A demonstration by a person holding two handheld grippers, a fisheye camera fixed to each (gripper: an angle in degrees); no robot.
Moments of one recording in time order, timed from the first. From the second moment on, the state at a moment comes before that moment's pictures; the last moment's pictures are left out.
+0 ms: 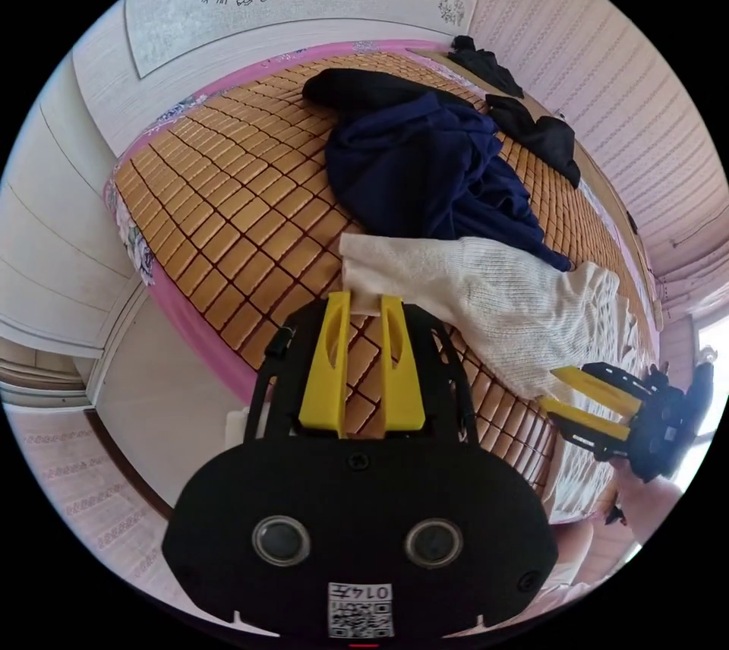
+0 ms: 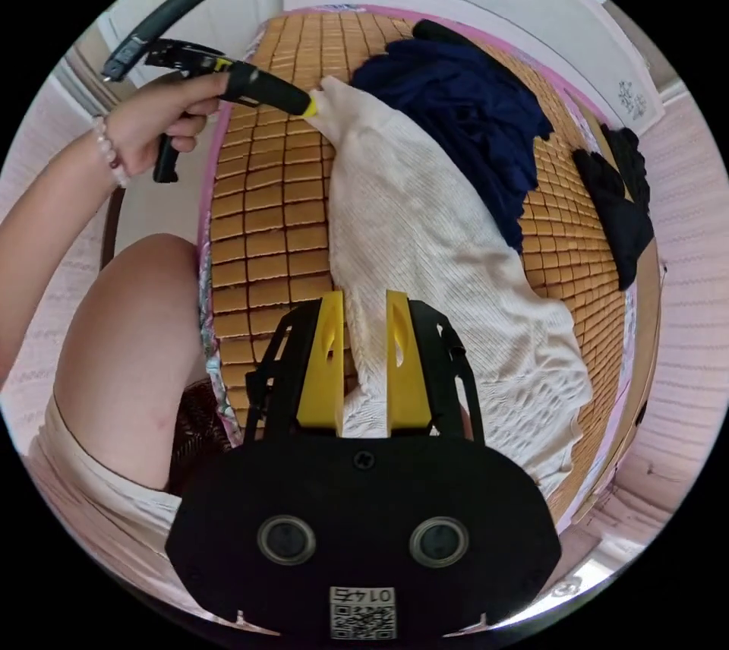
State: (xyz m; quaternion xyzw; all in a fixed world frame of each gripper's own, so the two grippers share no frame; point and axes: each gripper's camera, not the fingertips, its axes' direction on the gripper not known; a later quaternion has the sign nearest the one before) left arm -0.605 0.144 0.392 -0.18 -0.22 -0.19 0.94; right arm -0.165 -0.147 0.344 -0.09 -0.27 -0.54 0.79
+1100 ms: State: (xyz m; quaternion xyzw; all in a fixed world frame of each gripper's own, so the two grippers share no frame) left arm -0.189 0.276 0.517 -0.24 0.06 0.27 0.93; right arm 0.391 -0.127 0.485 -0.19 -0.30 0.01 0.93
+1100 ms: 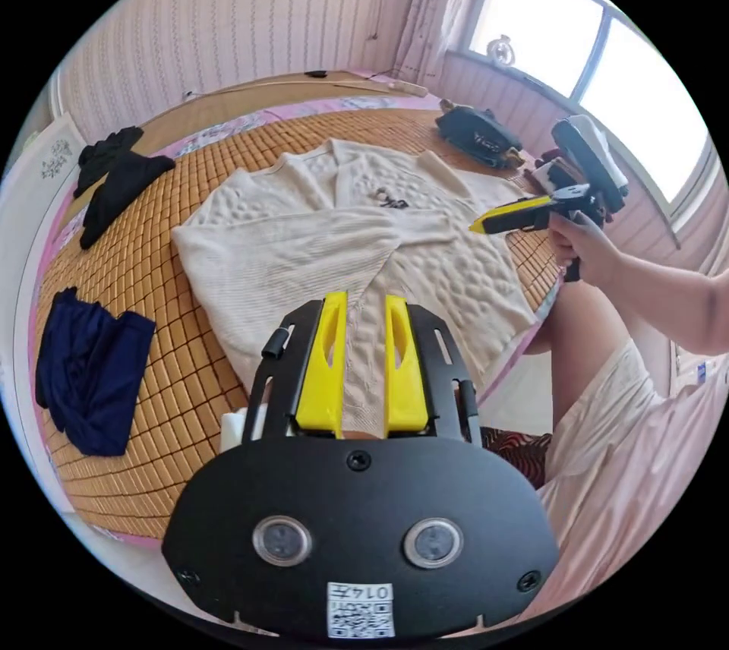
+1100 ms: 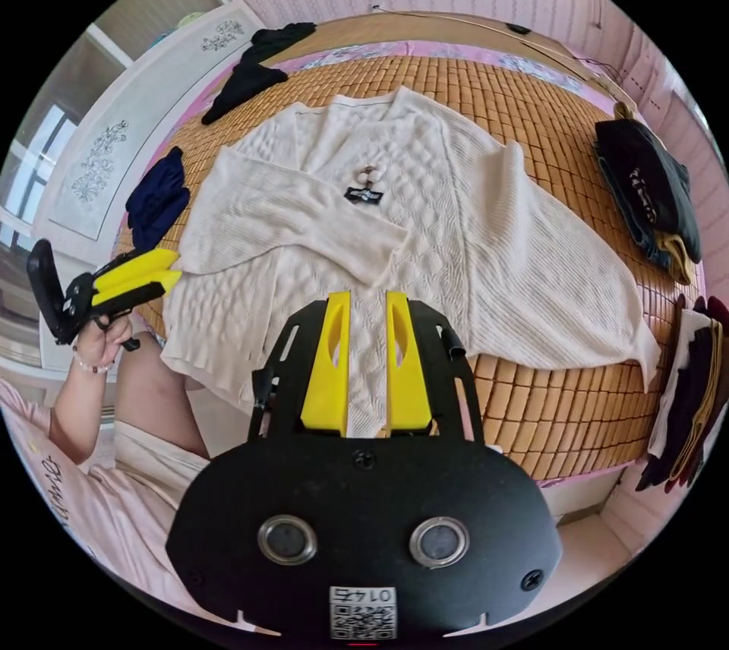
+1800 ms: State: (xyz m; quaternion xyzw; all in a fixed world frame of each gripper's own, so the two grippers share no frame) left arm -0.167 0.319 0.609 -0.25 0.02 0.30 0.92; right arm 0.492 -0.214 0.477 -0.18 -0.34 0.01 0.92
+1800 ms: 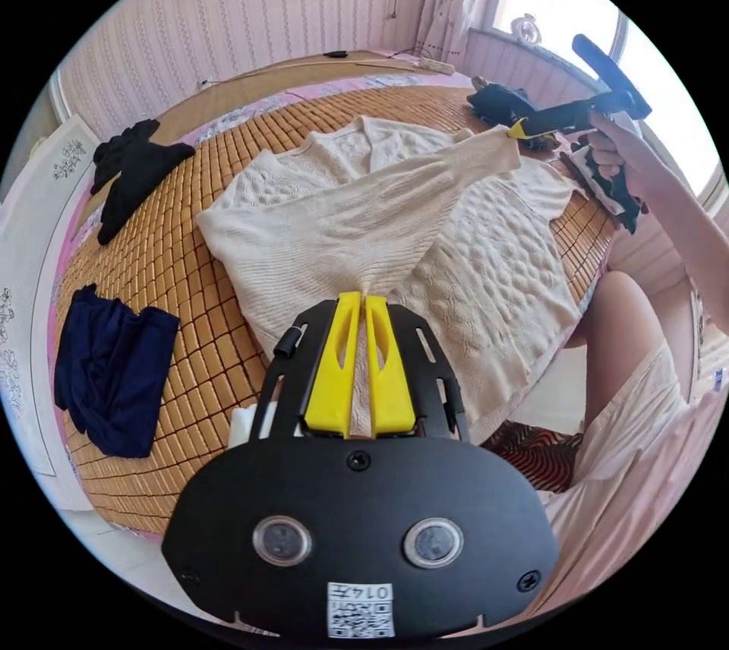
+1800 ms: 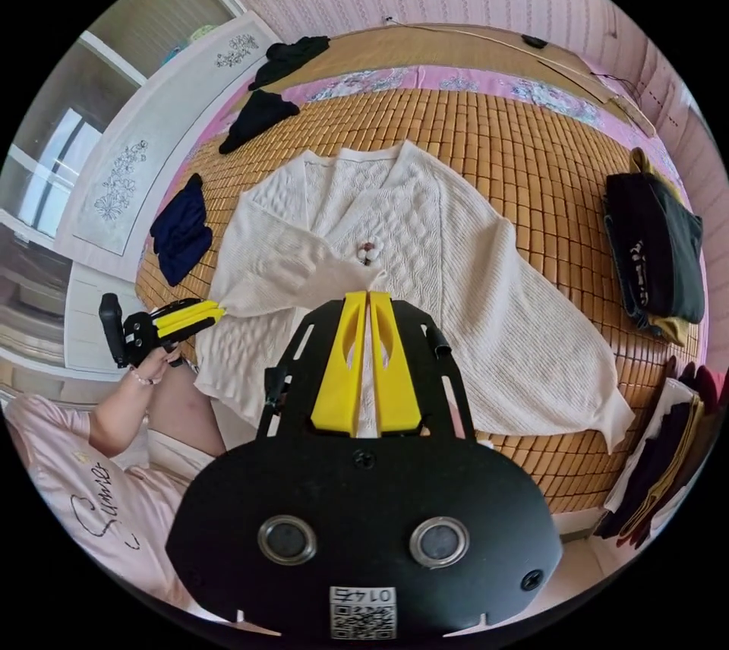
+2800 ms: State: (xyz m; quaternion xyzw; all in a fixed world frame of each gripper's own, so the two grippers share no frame) left arm 0.064 0.377 0.744 -0.28 0.25 0.46 0.80; right arm 0.760 0.032 0.534 -0.14 -0.14 0.48 0.86
